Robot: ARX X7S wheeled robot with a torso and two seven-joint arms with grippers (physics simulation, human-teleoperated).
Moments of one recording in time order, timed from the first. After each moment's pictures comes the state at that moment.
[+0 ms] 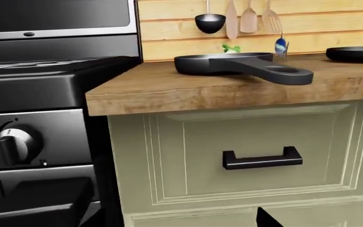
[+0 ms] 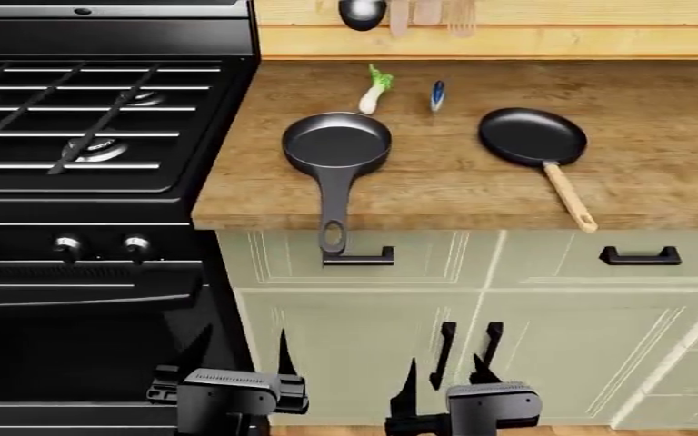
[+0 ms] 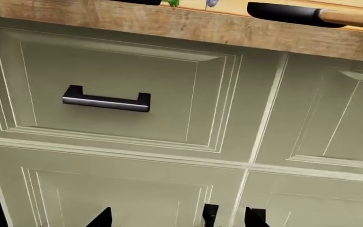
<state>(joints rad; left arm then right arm) -0.02 -0.13 0.24 -0.11 -0.08 0.16 -0.17 0.05 0.11 -0.29 0.27 0.04 -0.13 0.26</state>
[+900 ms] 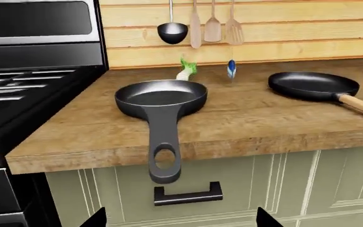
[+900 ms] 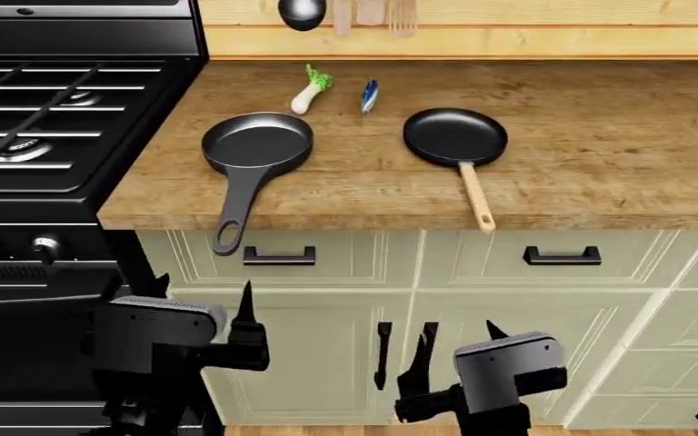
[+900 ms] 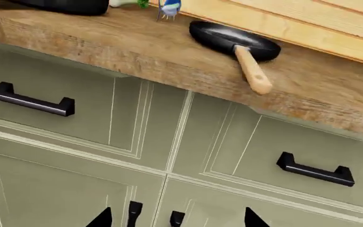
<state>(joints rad) -0.10 -0.37 0.12 0.63 -0.45 -0.68 -0.28 0.04 0.26 -0.32 -0.42 0.09 0.59 0.27</state>
